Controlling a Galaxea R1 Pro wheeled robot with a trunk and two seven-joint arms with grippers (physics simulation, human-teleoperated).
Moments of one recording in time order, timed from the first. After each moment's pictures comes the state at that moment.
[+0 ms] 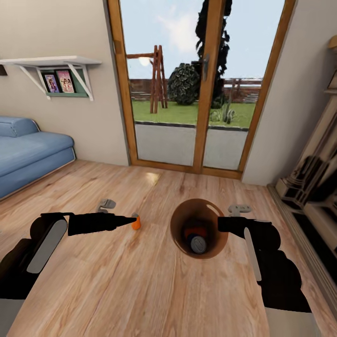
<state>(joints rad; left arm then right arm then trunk) -0.61 0.36 -0.16 -1.49 0.65 1.02 -0.60 -0.53 0.04 -0.07 -1.57 0.12 1.05 0.22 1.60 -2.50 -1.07</state>
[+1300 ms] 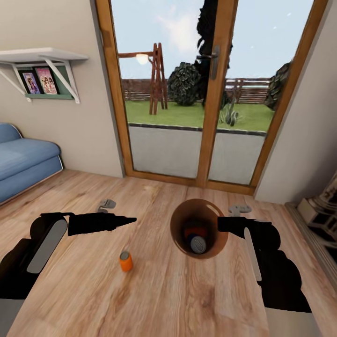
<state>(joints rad) -0.61 0.36 -0.16 -1.49 0.65 1.02 -0.59 -0.53 0.04 -0.07 -1.57 0.12 1.05 0.22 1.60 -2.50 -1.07</state>
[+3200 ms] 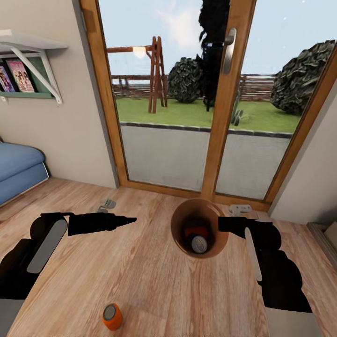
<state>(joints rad) -0.61 0.36 -0.16 -1.49 0.65 1.02 -0.59 -0.53 0.04 -0.08 -1.57 0.11 1.05 0.22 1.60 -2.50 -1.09</state>
